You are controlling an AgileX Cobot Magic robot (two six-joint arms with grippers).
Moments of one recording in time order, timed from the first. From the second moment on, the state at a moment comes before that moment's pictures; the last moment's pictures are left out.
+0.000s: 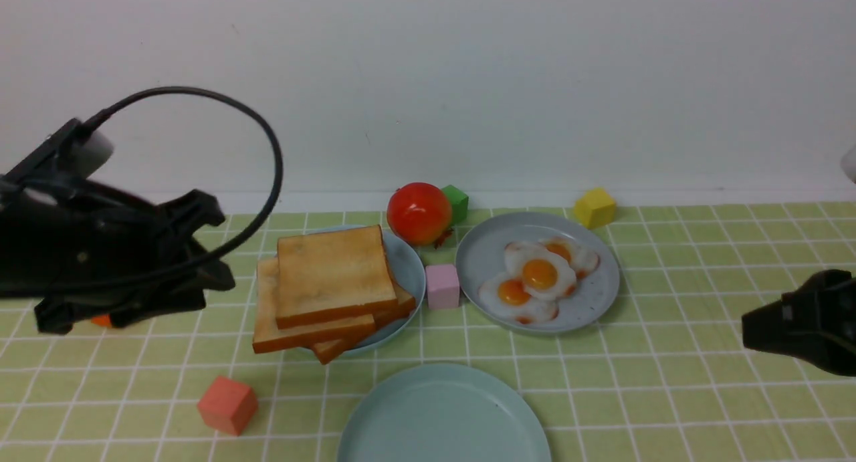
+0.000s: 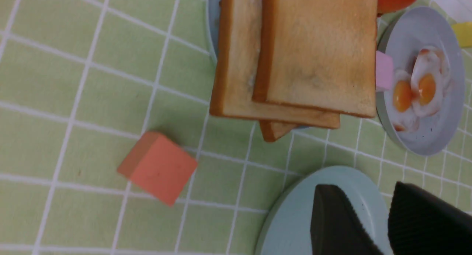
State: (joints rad) right arm 0.17 0.98 -0.83 0.49 0.80 -0.14; left arm -0.09 1.34 -0.95 -0.54 0.65 -0.16
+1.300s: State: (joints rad) right arm 0.17 0.98 -0.83 0.60 0.76 -0.32; left arm -0.10 1.83 -1.20 -0.68 0.58 0.21
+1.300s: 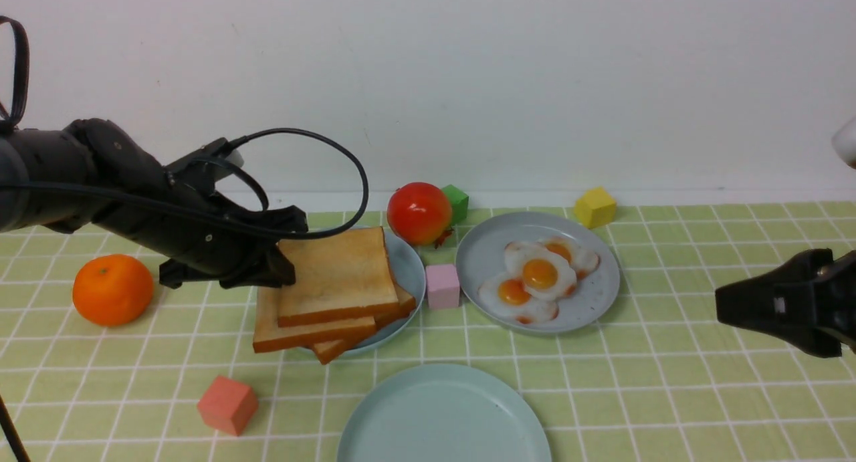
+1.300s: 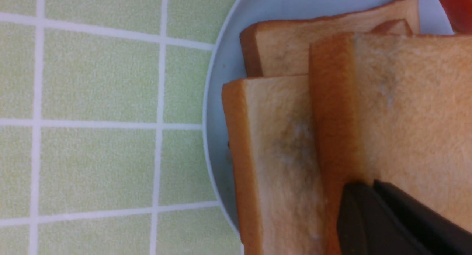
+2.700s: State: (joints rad) right arm 0.17 1.03 -0.83 0.73 0.72 -0.32; left arm -0.49 1.41 -0.89 -0.95 0.56 0.59
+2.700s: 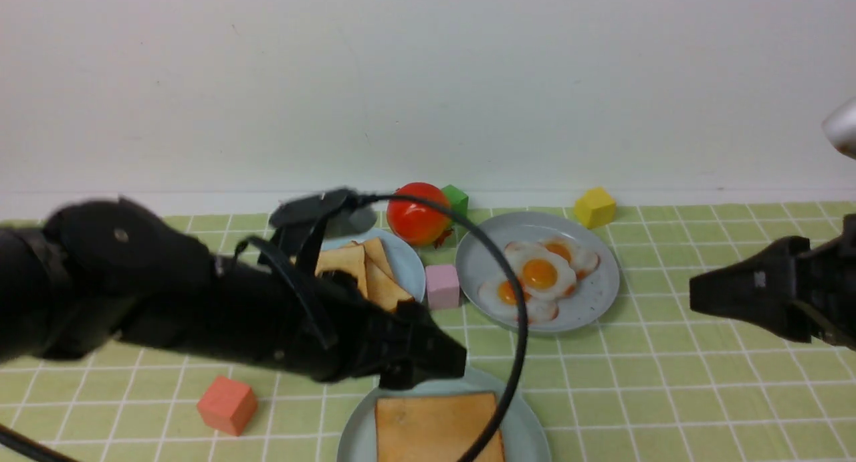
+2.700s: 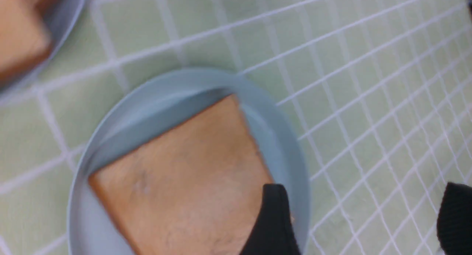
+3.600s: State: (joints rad) right arm 0.17 1.96 -1.21 0.99 0.38 -0.21; left arm -0.49 1.37 -1.32 -0.42 0.94 0.25
